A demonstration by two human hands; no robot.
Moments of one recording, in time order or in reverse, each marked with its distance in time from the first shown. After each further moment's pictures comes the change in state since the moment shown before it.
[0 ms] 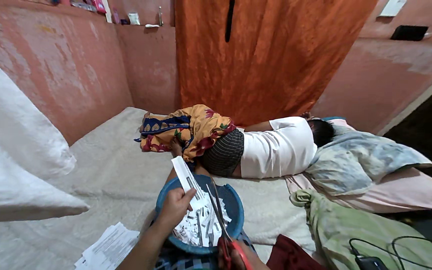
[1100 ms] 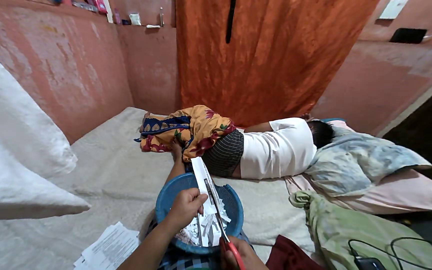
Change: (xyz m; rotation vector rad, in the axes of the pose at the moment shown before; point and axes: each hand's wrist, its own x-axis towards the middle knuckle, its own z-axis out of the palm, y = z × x) left_hand 0.004 0.005 0.013 -0.036 -0.224 0.090; right_hand 0.000 -0.013 0.004 0.008 0.093 0.106
